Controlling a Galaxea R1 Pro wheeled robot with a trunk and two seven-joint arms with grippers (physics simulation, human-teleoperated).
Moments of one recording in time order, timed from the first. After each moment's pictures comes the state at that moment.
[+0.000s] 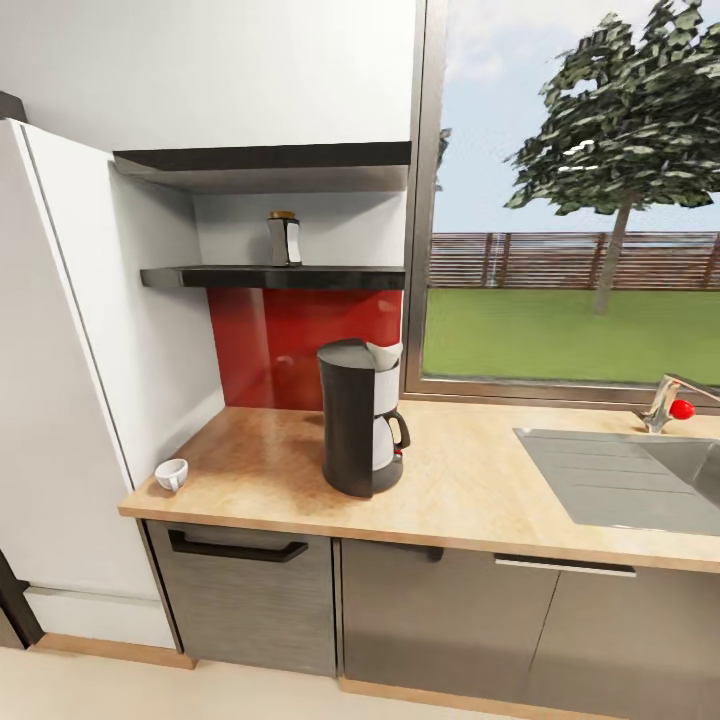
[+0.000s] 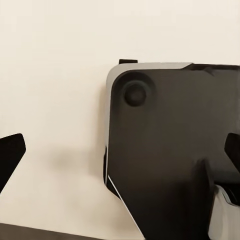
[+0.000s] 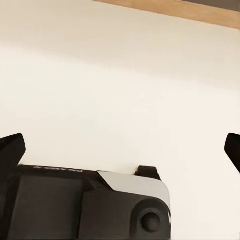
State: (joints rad) left arm 0.00 0.03 0.05 -0.07 -0.01 -0.10 0.01; right arm -0.28 0.12 0.02 -0.03 0.08 -0.11 -0.09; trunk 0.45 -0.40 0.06
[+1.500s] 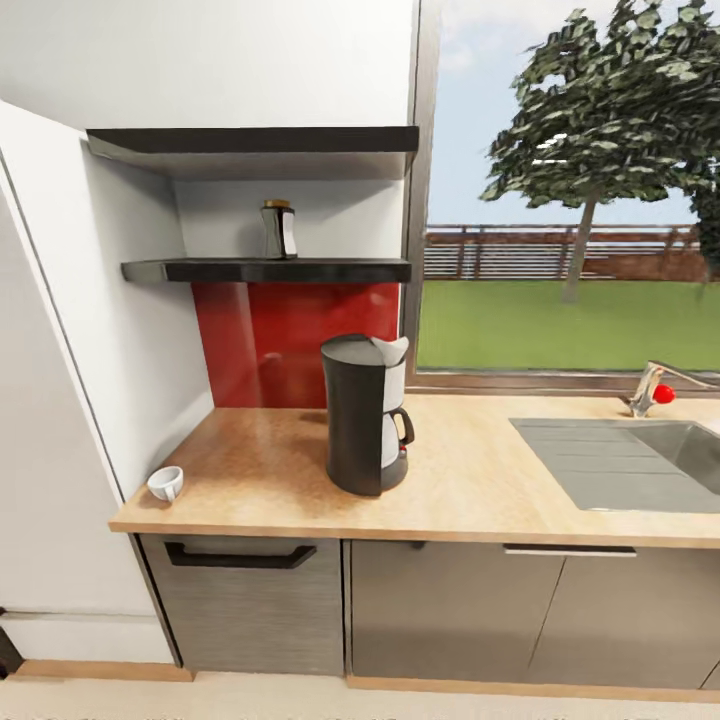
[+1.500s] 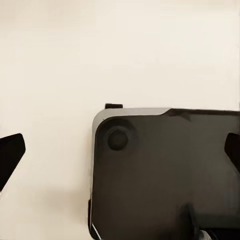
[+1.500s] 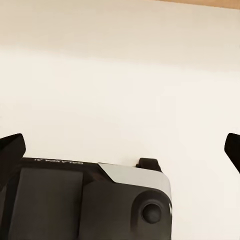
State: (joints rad) left arm 0.00 0.00 0.05 -0.09 0.00 -0.29 0.00; right arm -0.28 0.12 0.15 -0.03 -0.06 -0.10 -0.09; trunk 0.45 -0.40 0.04
